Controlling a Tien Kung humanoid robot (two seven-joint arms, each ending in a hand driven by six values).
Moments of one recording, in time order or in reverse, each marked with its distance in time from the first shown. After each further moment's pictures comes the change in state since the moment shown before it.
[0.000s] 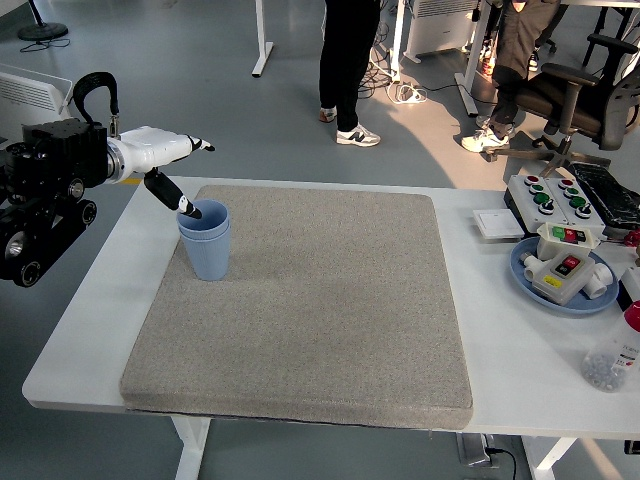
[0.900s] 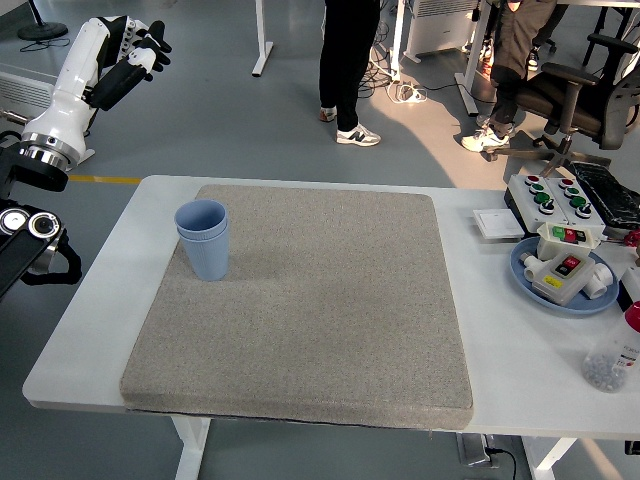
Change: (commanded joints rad) left arm 0.479 0.044 -0.501 -0.614 -0.802 0.603 0.012; right arm -0.004 0.007 0.025 0.000 0.008 -0.012 0.005
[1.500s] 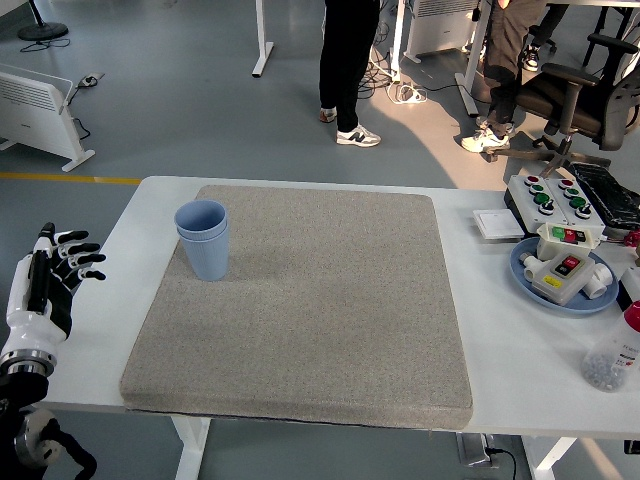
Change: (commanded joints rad) left arm 0.710 -0.275 -0.269 -0.165 -0.454 0.084 -0.115; right arm -0.003 -0.009 0.059 0.000 -0.056 -0.010 0.005
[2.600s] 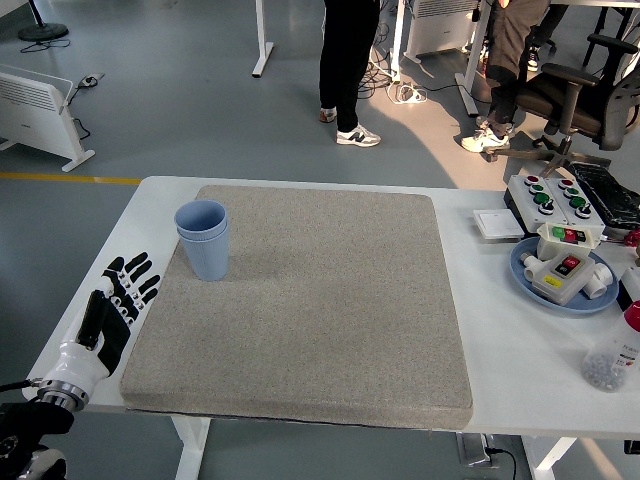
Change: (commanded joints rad) left arm -0.032 -0.004 0.036 0.004 0.118 -0.286 0.118; right arm 0.020 0.002 0.019 0.000 -0.009 -0.003 0.007
